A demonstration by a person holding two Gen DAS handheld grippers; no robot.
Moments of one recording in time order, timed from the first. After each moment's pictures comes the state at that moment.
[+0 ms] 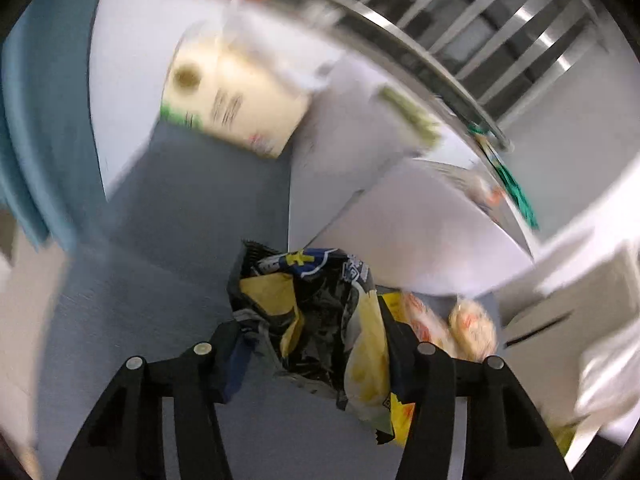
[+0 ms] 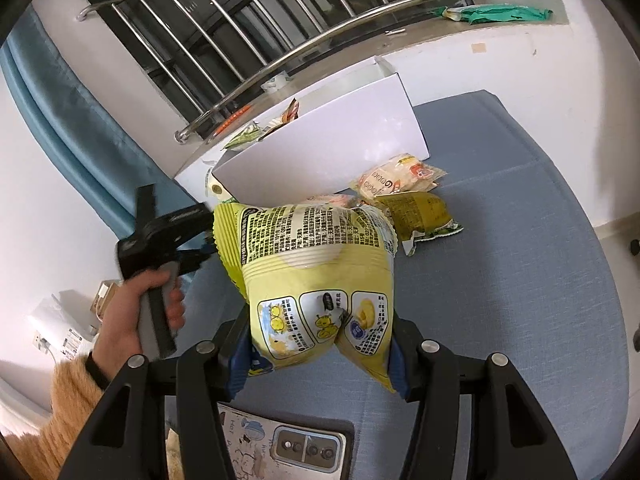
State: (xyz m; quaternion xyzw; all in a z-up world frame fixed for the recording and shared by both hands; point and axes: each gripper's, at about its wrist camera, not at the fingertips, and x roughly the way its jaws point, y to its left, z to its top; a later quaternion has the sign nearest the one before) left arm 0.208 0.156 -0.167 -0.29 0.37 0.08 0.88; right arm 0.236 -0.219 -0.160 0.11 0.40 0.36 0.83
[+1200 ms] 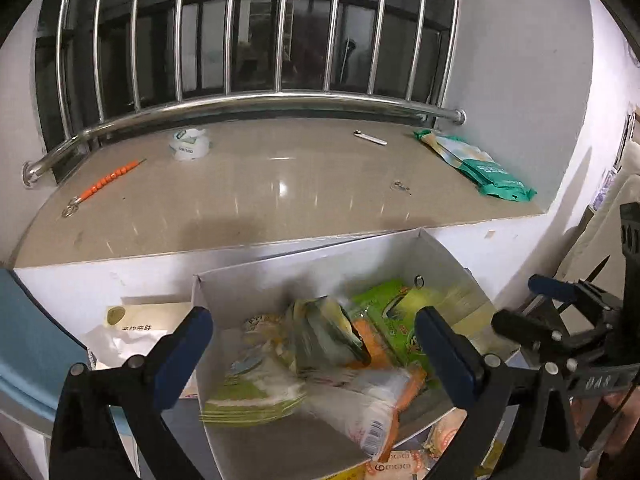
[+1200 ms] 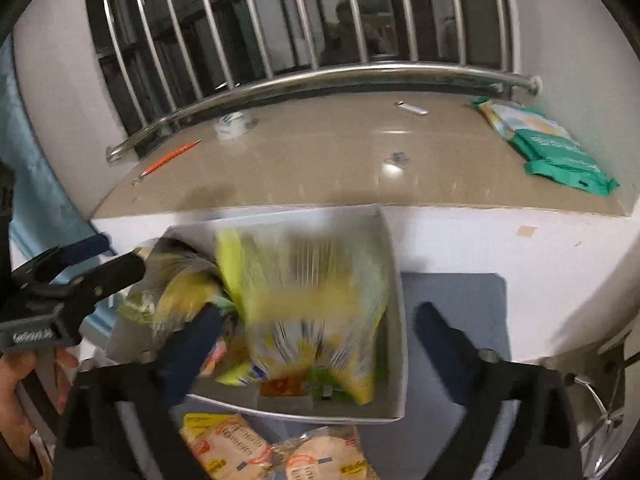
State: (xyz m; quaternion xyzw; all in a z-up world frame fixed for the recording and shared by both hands) left arm 0.382 0.114 -0.024 -0.06 0.35 0.05 0.93; right arm 0.466 -0.103 -0.051 -0.04 0.36 0.29 0.89
